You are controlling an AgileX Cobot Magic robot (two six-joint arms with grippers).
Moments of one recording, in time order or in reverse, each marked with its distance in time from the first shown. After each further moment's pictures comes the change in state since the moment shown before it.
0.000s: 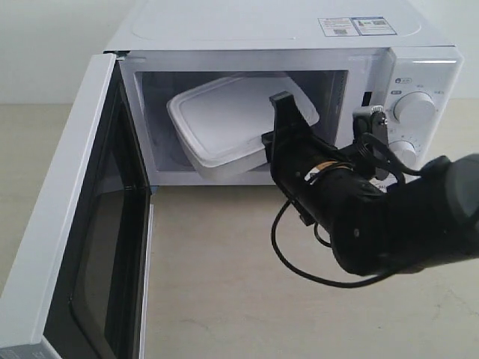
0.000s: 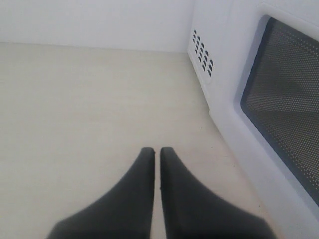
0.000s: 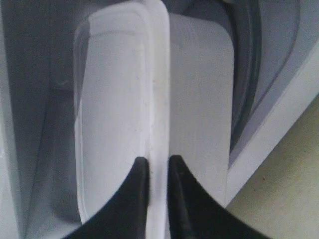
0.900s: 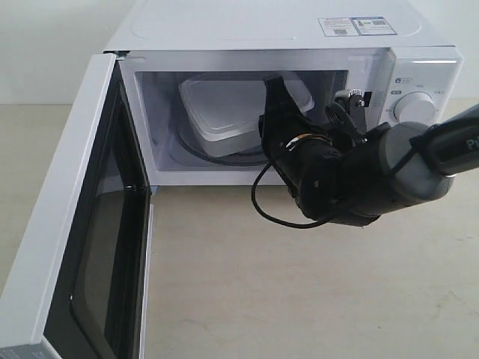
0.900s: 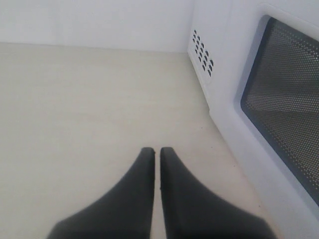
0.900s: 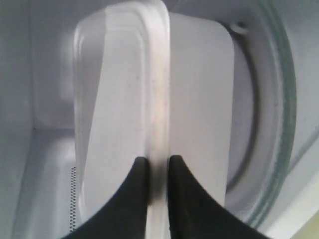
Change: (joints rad) left arm 0.000 0.000 0.000 0.000 0.000 0.000; right arm -0.088 0.166 -0.227 0.029 0.060 -0.033
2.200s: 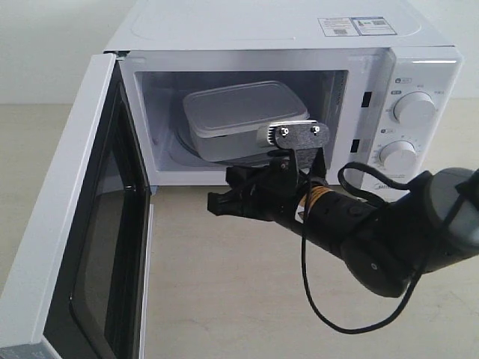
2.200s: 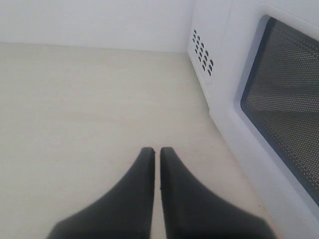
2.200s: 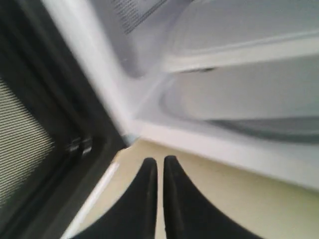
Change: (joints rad) left arm 0.000 0.000 0.000 0.000 0.000 0.000; right arm 0.000 -0.054 0.265 -0.655 -0.150 -0.677
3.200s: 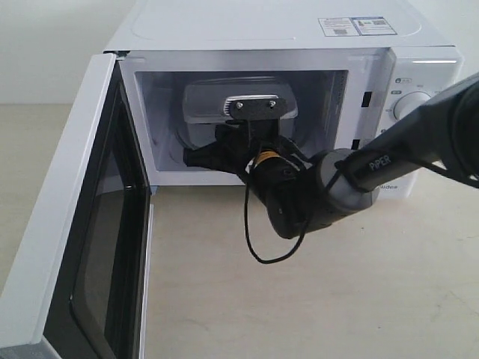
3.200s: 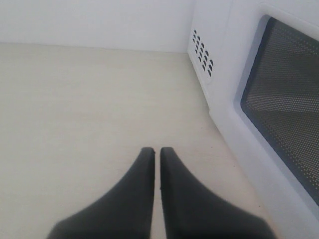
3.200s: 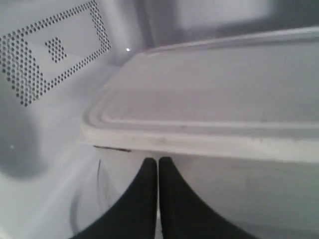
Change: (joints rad) left arm 0.000 0.000 0.000 0.000 0.000 0.000; right arm 0.000 0.305 -0.445 0.296 0.022 -0.294
